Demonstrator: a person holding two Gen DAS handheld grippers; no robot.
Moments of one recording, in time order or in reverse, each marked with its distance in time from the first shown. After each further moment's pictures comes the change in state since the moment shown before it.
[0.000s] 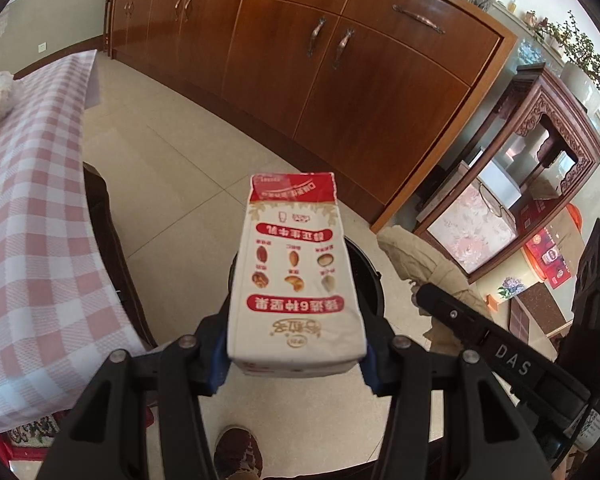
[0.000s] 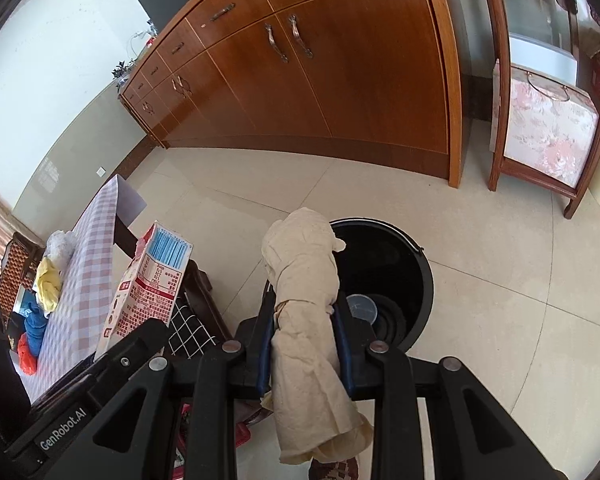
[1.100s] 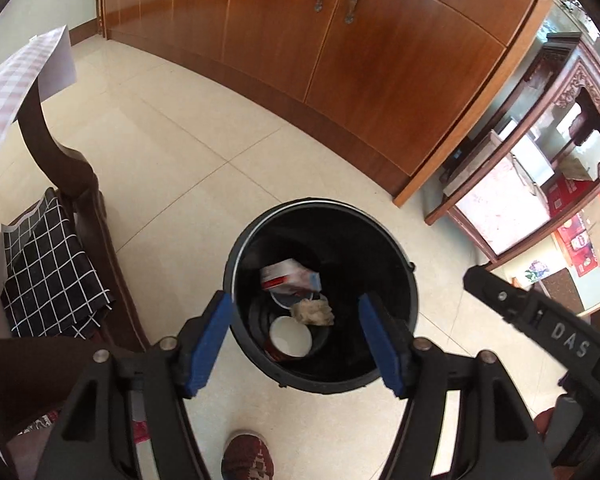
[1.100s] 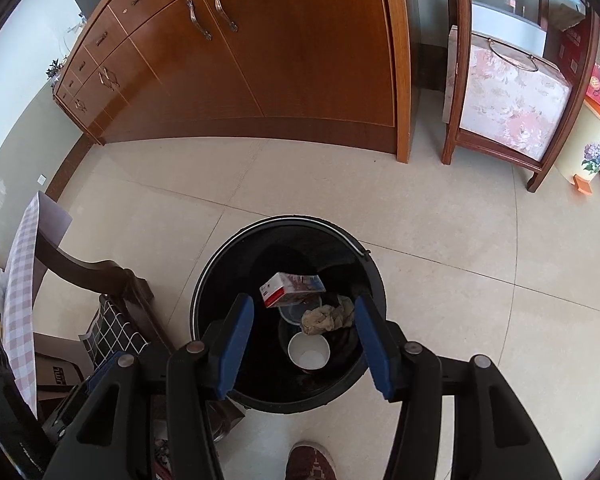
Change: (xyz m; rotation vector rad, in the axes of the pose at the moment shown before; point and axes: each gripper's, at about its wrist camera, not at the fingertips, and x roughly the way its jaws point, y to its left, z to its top) left arm 0.054 -0.022 0.016 0.026 0.115 0.067; right arm 0.058 -0.028 0.030 0.093 0.077 -0.198
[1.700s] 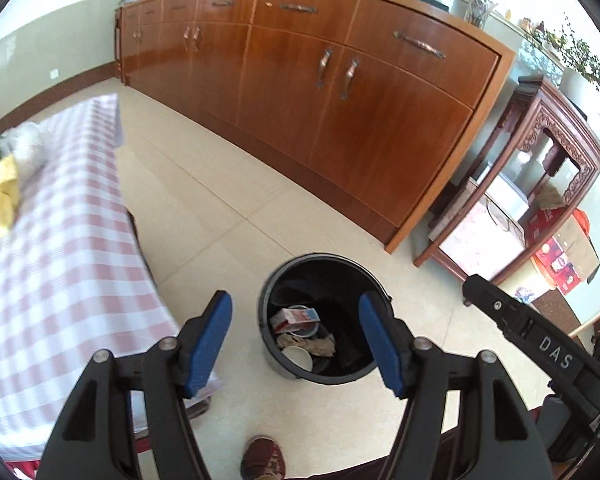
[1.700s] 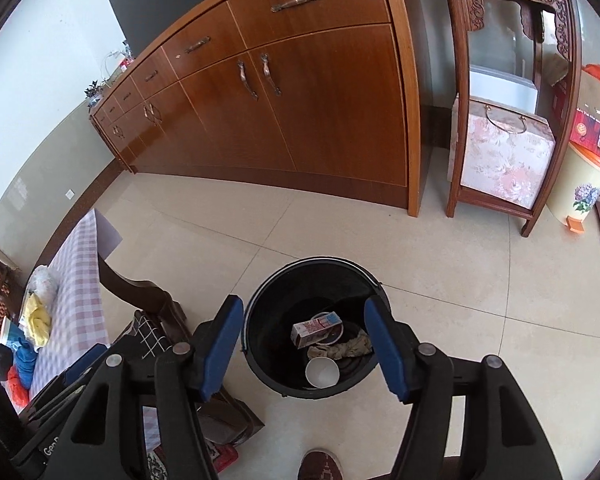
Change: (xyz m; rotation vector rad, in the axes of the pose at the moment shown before) left arm -0.112 0.027 -0.001 -0.007 -0.199 0.034; right arm -0.121 0.033 -0.022 -0.067 -0.189 0.071
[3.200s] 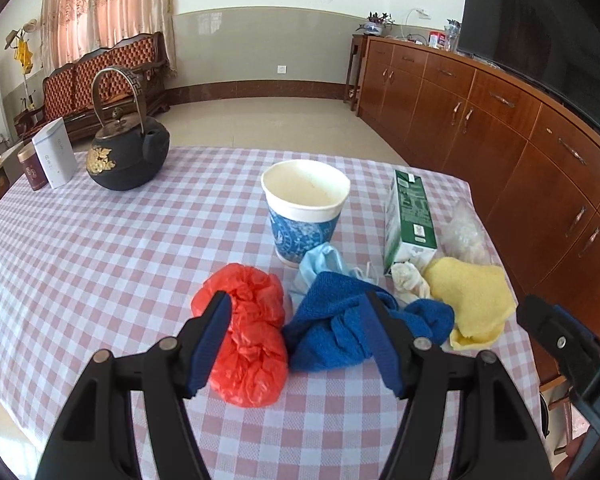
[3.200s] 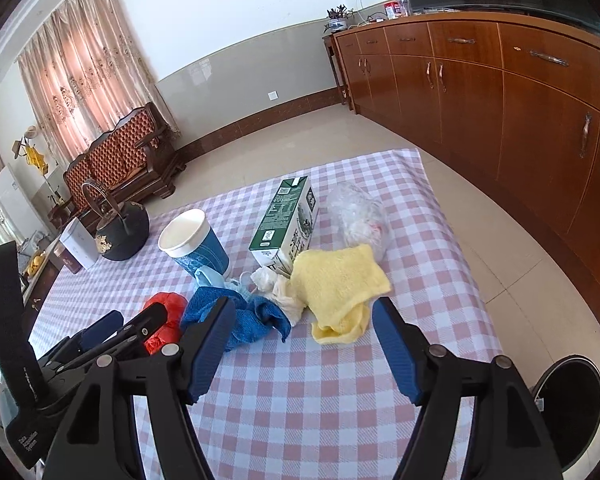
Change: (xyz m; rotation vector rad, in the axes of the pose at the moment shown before) left arm -0.117 0.343 0.009 -0.450 -0.178 0.566; right arm 0.031 0.438 -0.076 -0.571 0.109 0.549
